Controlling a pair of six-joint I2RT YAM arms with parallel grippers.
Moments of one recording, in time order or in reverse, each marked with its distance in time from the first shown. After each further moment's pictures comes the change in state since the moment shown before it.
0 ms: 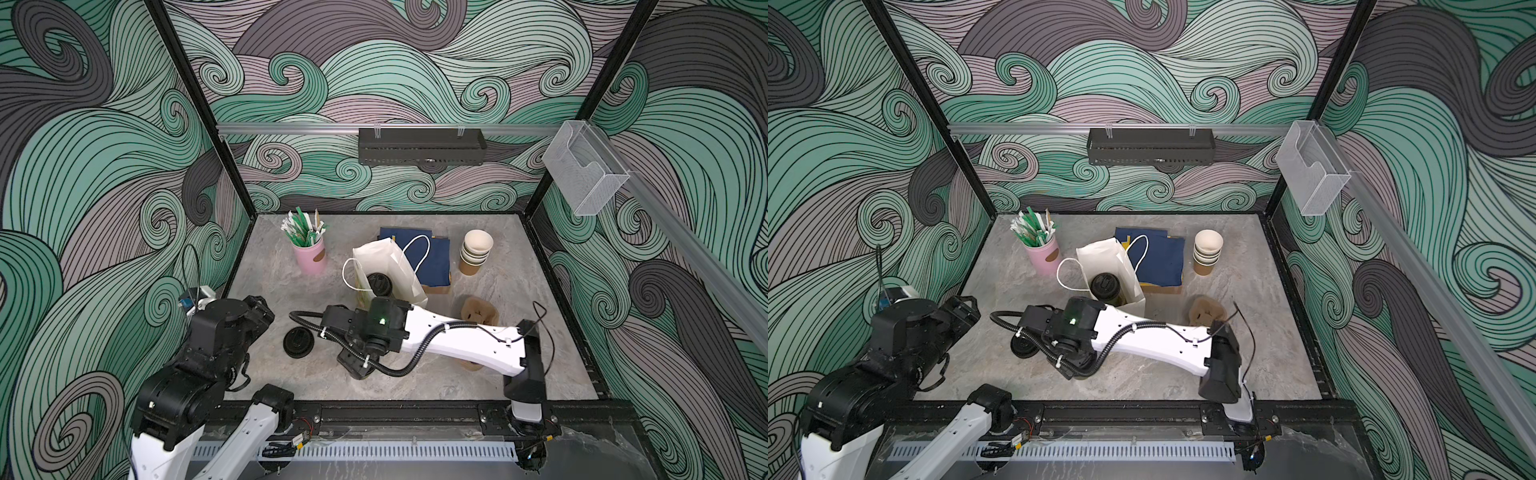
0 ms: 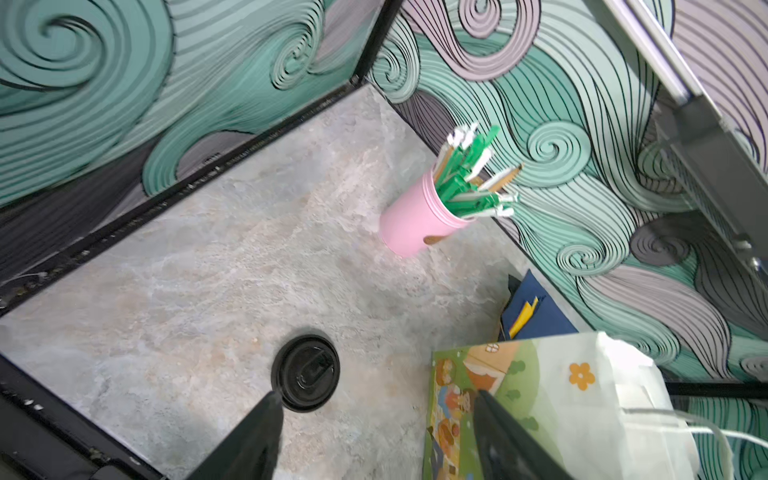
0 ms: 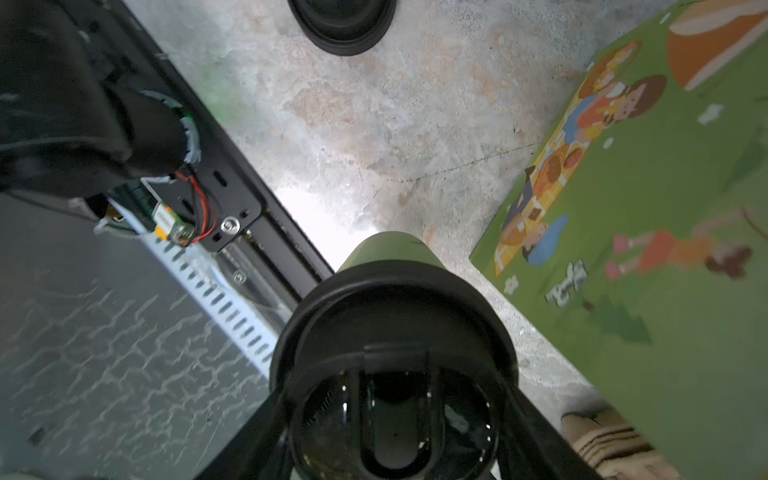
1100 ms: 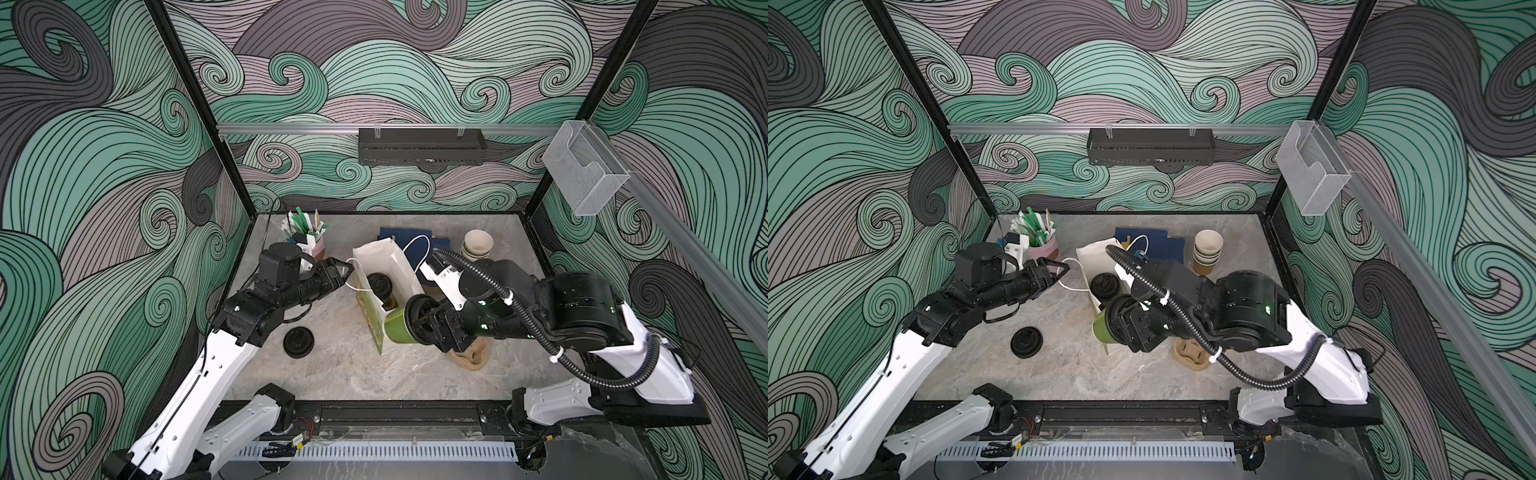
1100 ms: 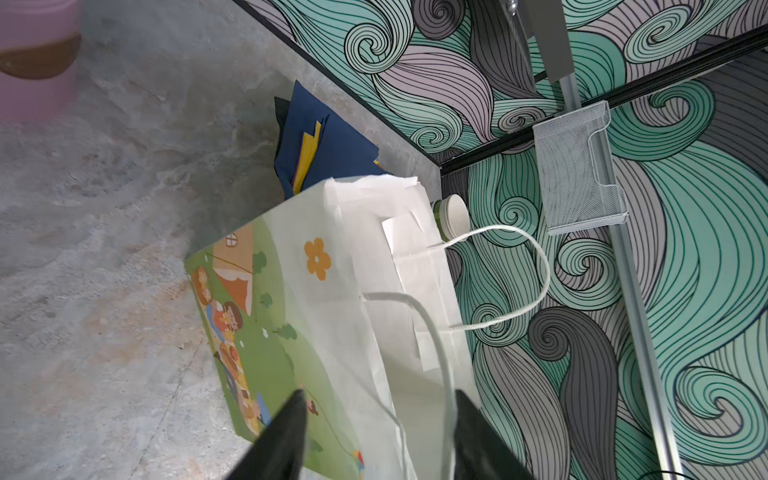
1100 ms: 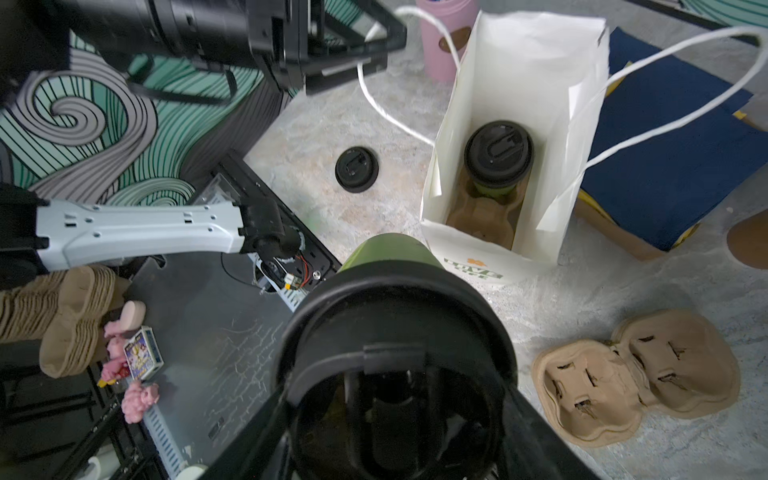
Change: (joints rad) left arm -0.126 0.313 -0.106 0.567 0.666 0.047; right arm -0.084 -0.489 0.141 -0.145 0.087 0.175
